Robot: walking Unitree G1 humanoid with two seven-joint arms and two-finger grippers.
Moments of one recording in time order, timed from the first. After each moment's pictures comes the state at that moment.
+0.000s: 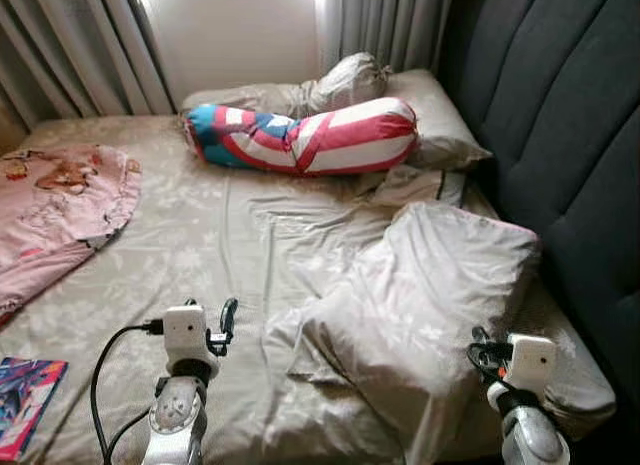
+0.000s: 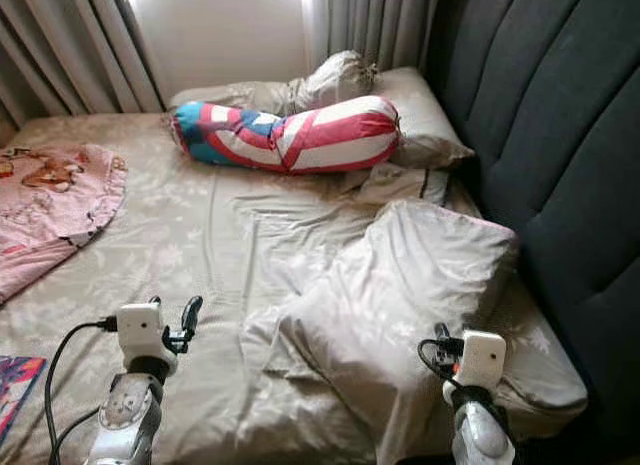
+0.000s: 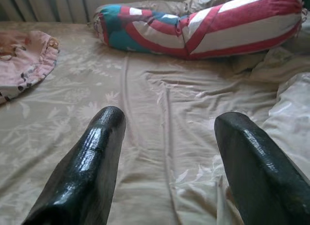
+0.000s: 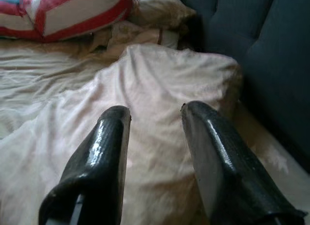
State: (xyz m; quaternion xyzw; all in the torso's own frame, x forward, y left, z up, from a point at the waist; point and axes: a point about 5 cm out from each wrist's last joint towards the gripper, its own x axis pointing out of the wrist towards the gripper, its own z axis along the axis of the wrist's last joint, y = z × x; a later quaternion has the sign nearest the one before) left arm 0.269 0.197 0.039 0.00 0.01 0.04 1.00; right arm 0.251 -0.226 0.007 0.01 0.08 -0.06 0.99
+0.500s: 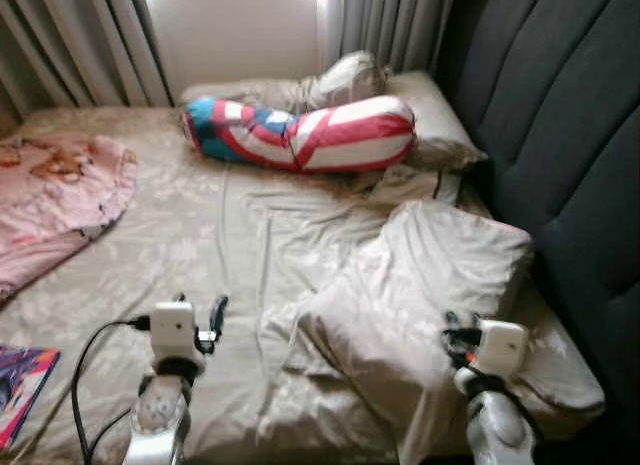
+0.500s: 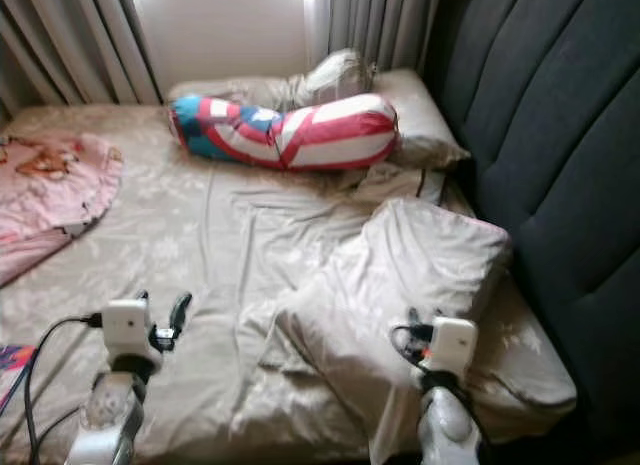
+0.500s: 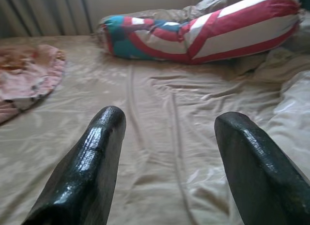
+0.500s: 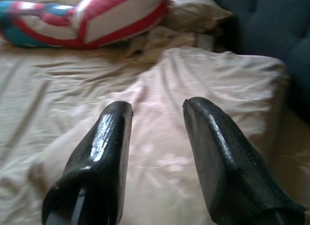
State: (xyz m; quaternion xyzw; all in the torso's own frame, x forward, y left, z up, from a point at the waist) left arm 0.271 0.209 0.059 0.04 -0.01 0.02 1.00; right arm 0.261 -0.180 0.008 0.05 0.06 -0.03 1.00
